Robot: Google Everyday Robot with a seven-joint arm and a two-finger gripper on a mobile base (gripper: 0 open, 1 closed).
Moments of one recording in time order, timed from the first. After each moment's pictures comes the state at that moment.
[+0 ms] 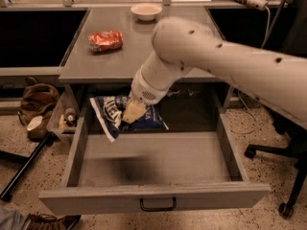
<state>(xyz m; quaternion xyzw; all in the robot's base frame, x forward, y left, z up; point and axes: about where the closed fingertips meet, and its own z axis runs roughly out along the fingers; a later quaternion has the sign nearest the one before) 0.548 0.051 0.795 -0.65 0.71 0.14 0.23</state>
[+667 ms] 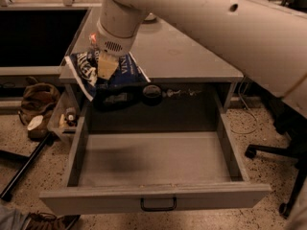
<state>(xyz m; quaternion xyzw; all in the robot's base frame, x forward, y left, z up) 0.603 0.105 0.914 -0.67 0.69 0.02 0.26</state>
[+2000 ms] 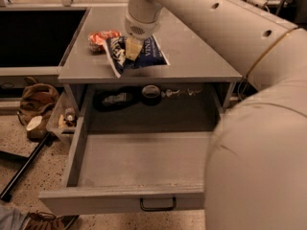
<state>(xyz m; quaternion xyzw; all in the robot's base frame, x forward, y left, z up) 0.711 0.042 0.902 -0.61 0.75 -0.03 0.25</state>
